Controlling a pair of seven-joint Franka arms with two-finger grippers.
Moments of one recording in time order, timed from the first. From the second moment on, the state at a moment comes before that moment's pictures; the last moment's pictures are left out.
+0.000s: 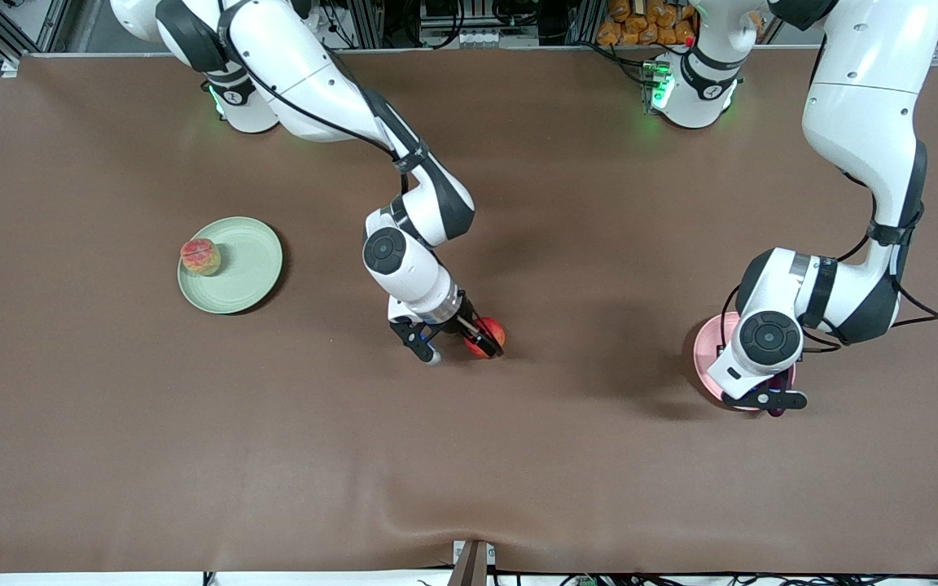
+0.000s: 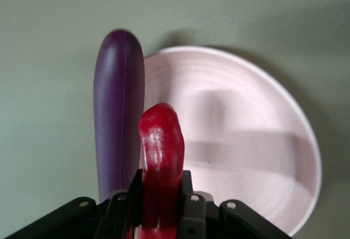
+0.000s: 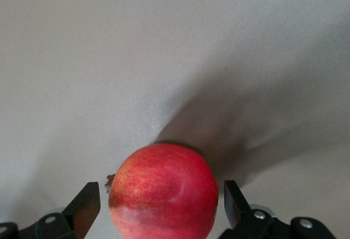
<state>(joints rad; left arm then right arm) -0.05 0.66 -0.13 -1.62 0.54 2.03 -0.37 0.75 0.87 -0.05 -1.45 0.49 2.63 1.13</state>
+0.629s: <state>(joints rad) -0.05 0.65 -0.16 -1.58 0.52 2.04 -0.38 0.72 0.87 -0.08 -1.36 0.41 2.38 1.13</state>
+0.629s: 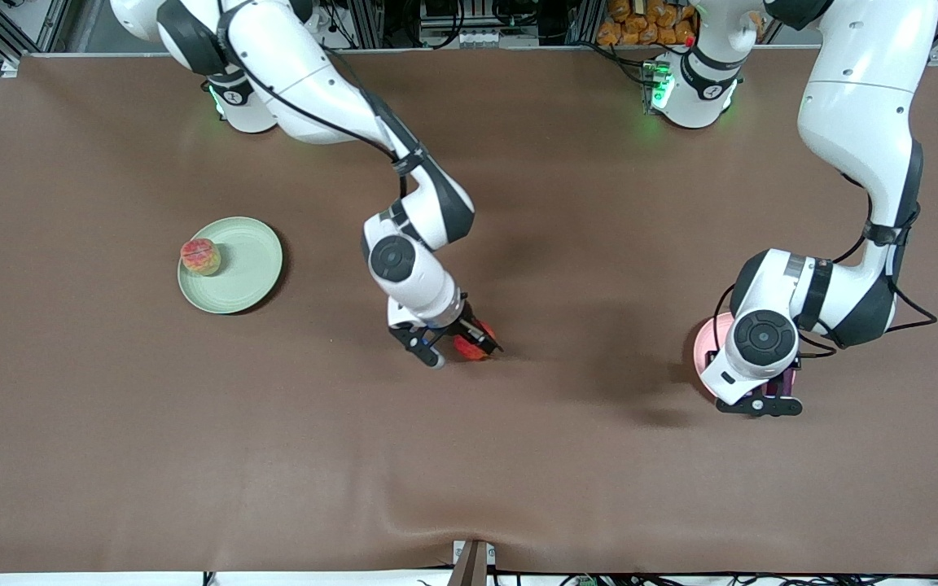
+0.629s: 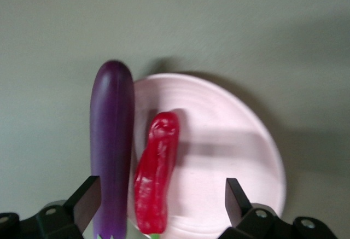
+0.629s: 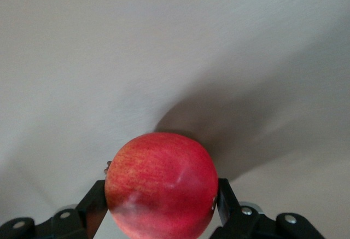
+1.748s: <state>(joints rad) 0.02 0.10 -0.20 -1.62 0.11 1.69 -0.08 0.21 0.30 -0.11 -2.13 0.29 2.06 0.02</state>
